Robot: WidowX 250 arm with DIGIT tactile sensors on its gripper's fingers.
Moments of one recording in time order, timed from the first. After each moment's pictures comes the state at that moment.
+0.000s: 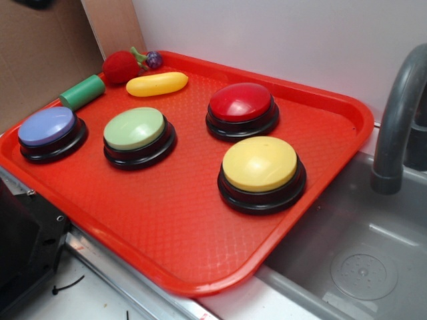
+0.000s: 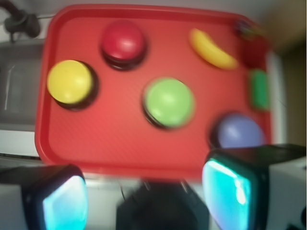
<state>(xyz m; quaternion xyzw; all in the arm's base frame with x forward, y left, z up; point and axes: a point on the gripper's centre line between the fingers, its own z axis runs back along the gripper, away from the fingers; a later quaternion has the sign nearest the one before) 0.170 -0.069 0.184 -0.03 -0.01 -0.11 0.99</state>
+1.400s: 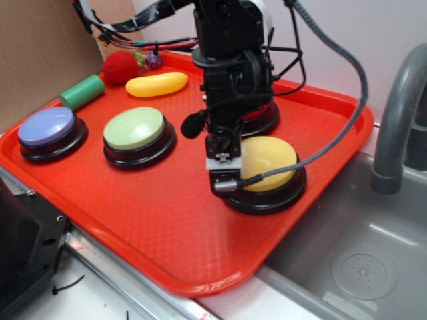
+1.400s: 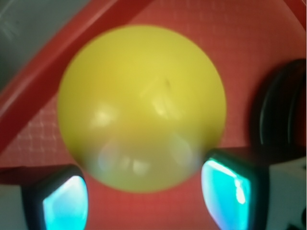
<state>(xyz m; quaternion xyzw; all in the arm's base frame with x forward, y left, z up) 0.216 -0.135 0.055 0.00 0.01 -0.39 0.92</state>
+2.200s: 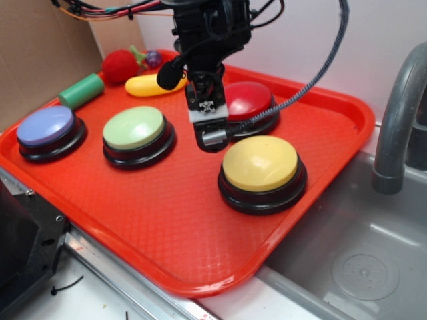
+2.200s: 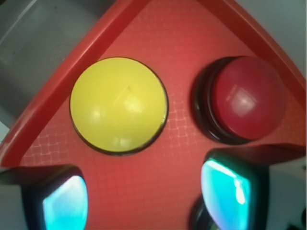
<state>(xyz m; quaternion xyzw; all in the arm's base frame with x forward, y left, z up) 0.213 -0.124 0.110 0.02 -0.03 -0.33 0.94</state>
